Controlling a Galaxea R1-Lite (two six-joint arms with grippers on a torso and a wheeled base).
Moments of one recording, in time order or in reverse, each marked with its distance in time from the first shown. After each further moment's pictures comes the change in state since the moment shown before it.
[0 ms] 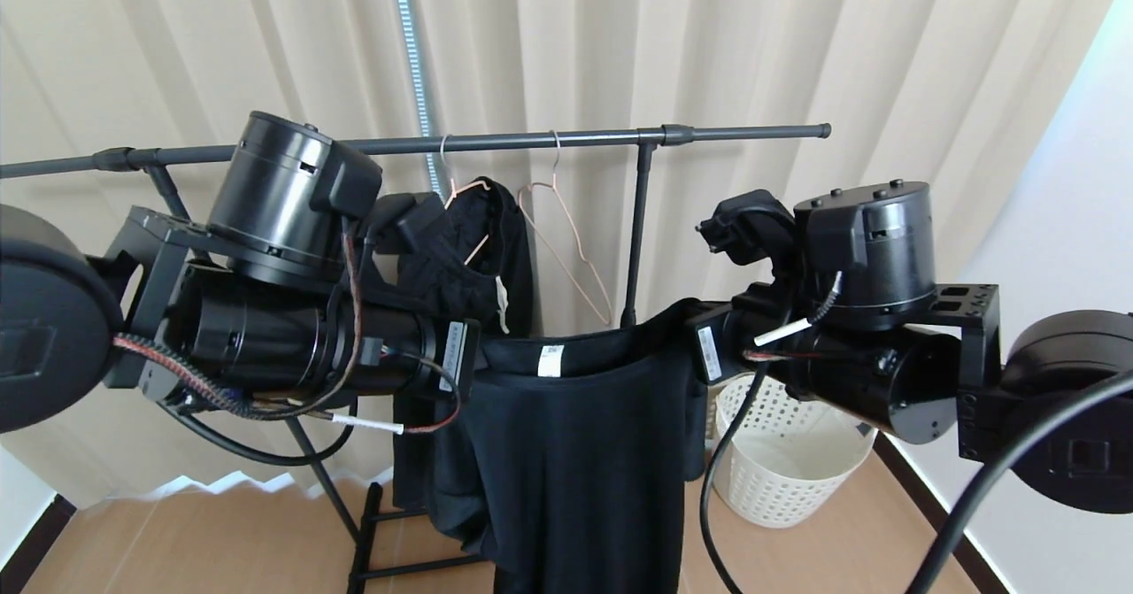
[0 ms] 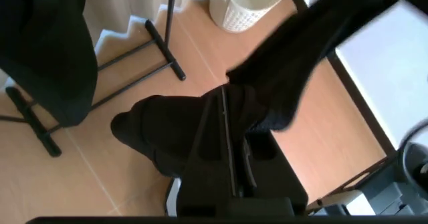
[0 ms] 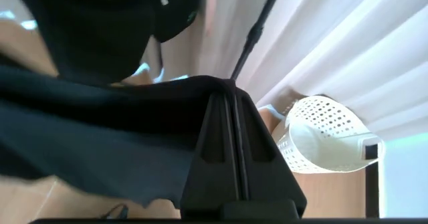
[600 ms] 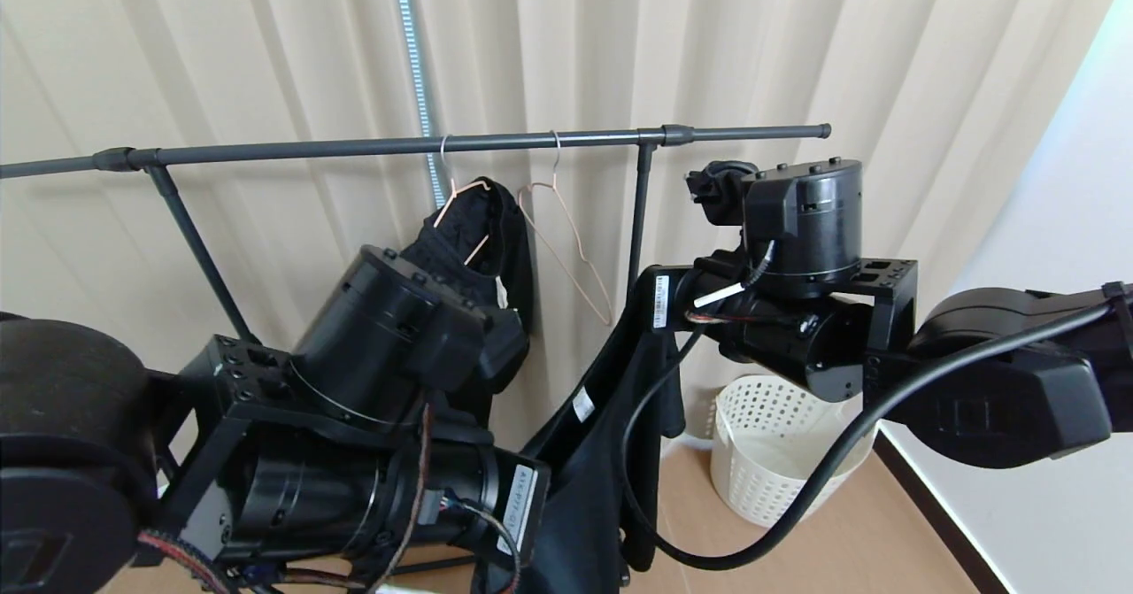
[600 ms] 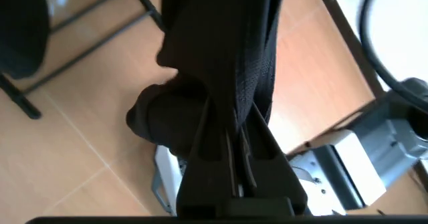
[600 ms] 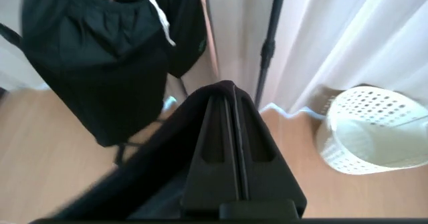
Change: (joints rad) left arm -0.248 0.002 0.137 -0.009 0.023 -0.164; right arm 0.018 0.114 -0.137 -0.077 -0.006 0.254
